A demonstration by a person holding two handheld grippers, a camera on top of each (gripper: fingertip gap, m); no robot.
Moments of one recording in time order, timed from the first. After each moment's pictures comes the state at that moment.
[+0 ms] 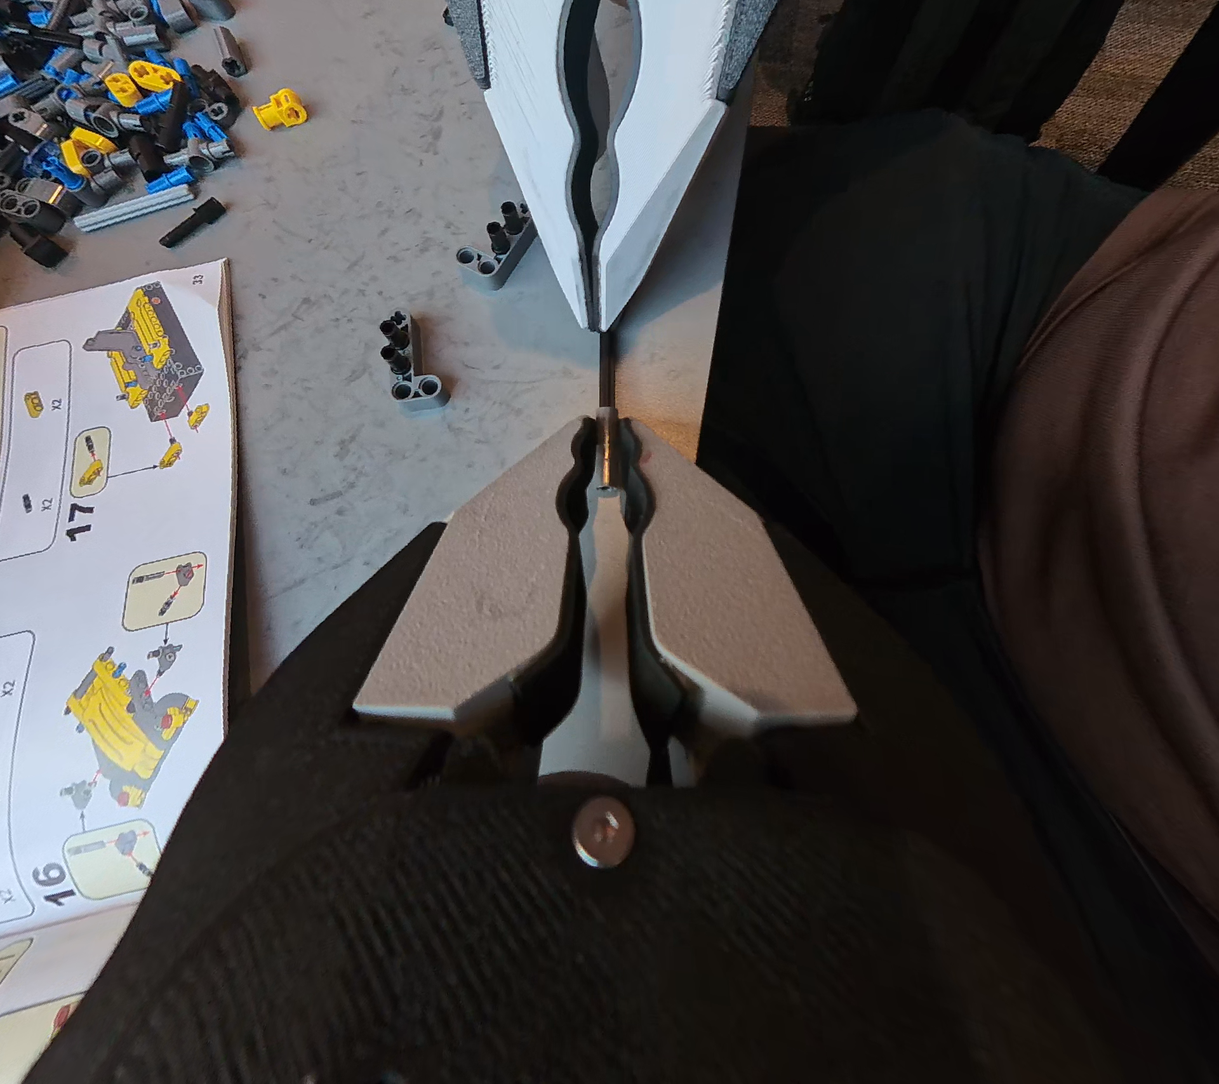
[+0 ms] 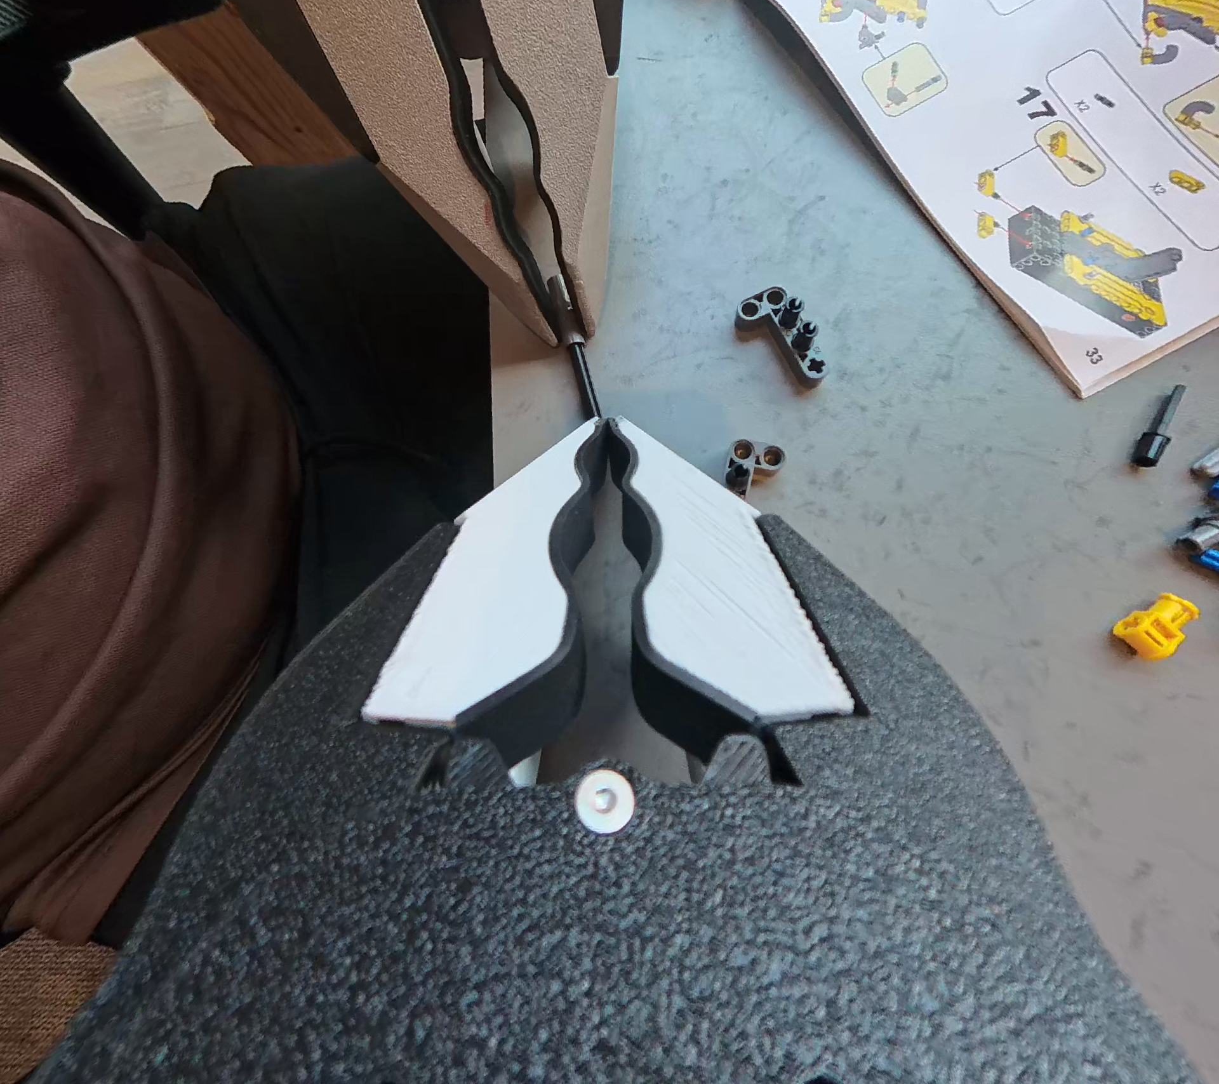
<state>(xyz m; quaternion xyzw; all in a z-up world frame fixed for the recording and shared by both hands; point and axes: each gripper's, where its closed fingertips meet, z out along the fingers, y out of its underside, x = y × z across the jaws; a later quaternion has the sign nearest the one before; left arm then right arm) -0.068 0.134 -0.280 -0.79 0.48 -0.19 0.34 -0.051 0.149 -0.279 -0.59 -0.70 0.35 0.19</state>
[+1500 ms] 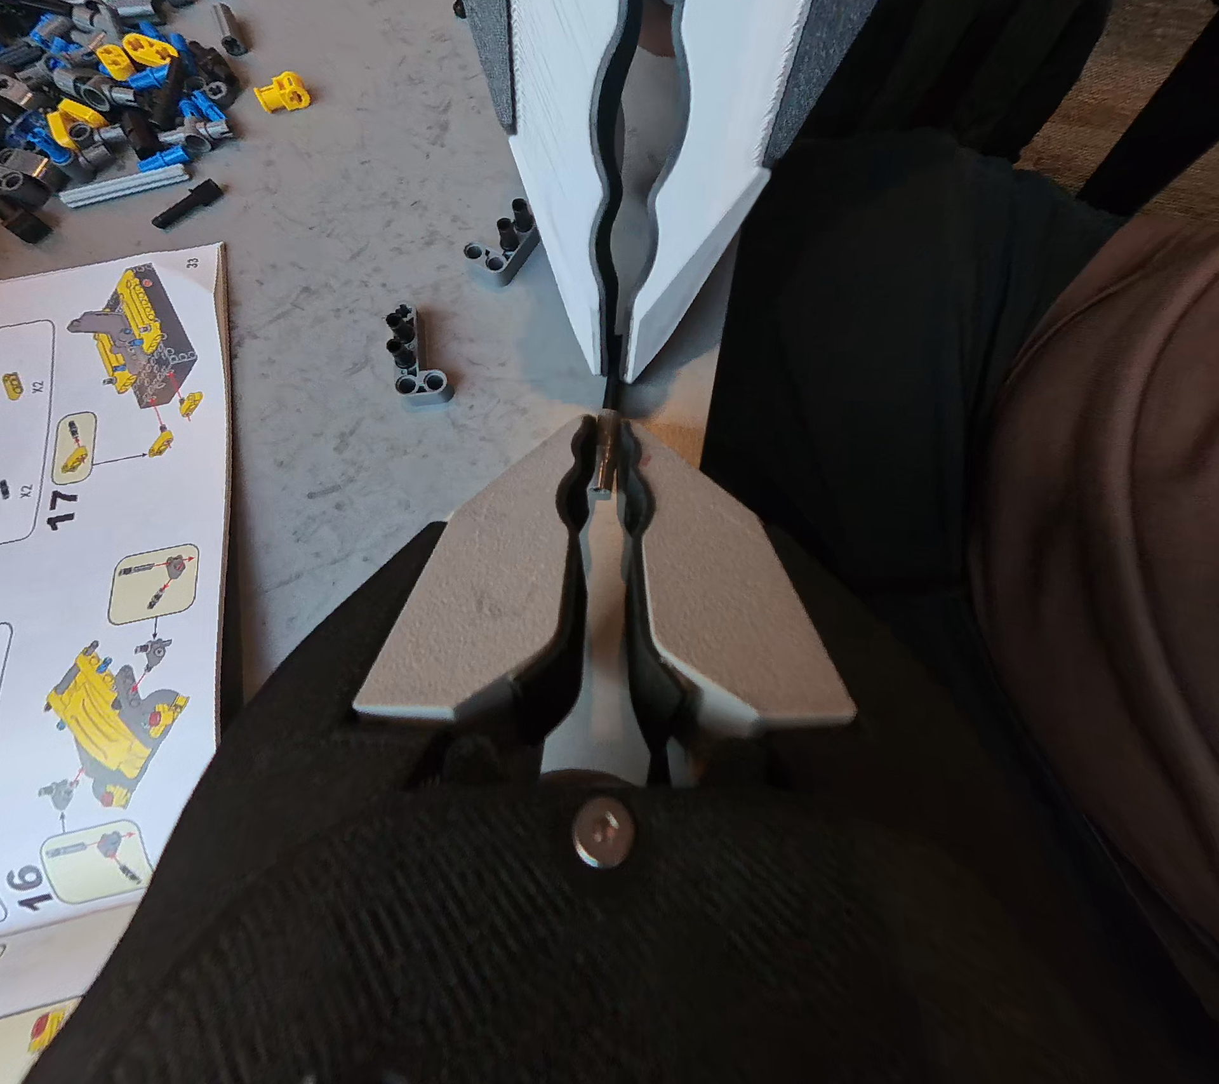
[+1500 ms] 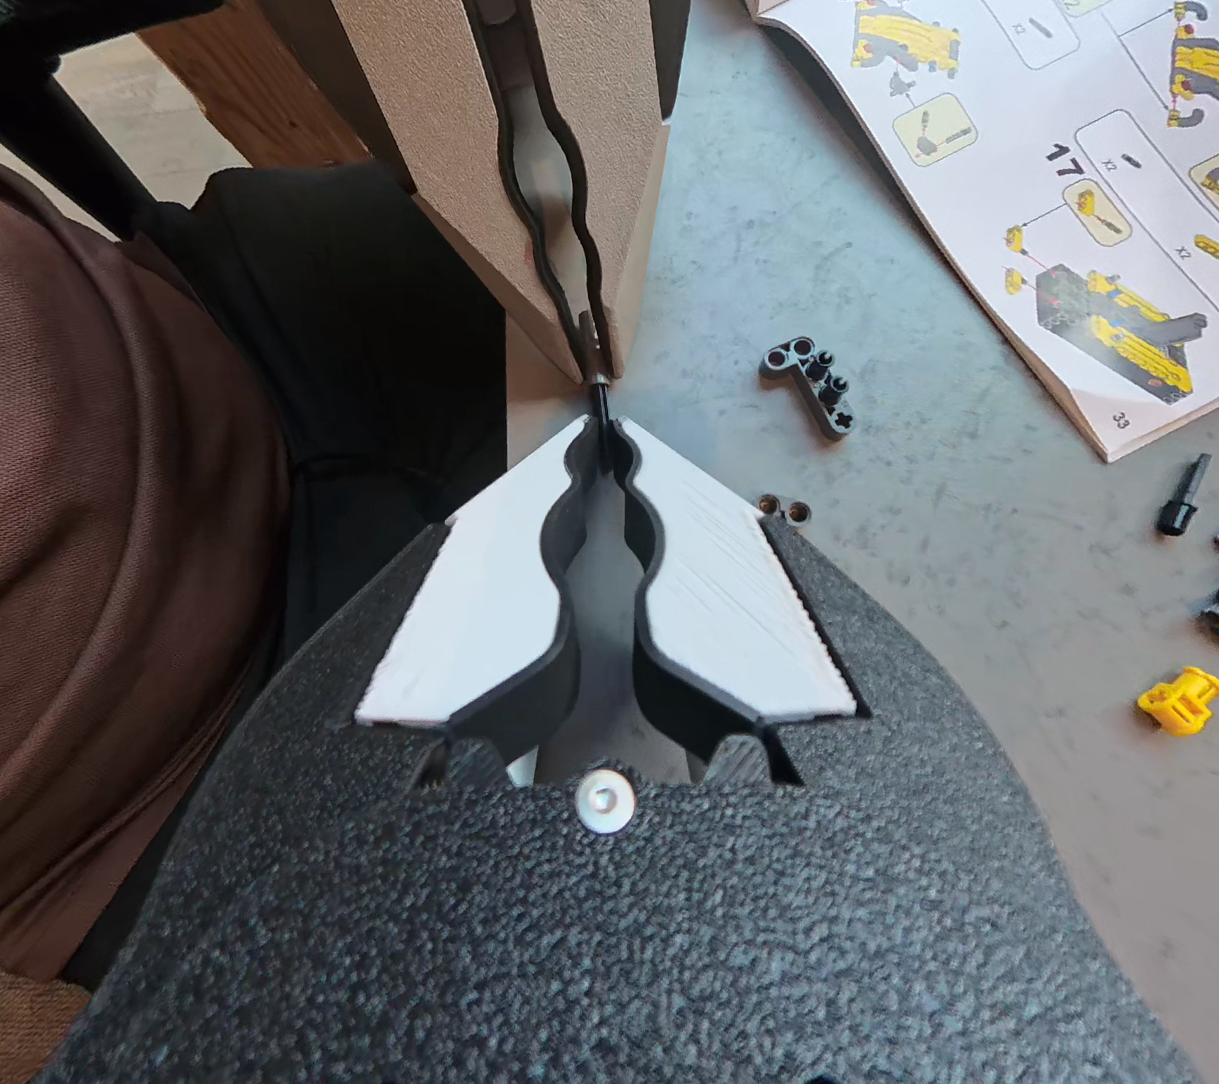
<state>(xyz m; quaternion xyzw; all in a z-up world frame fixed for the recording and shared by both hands) -0.069 0.136 -0.279 -0.79 0.46 -0.20 0.34 -0.064 0.139 -0.280 -0.57 -0.71 0.34 0.20</state>
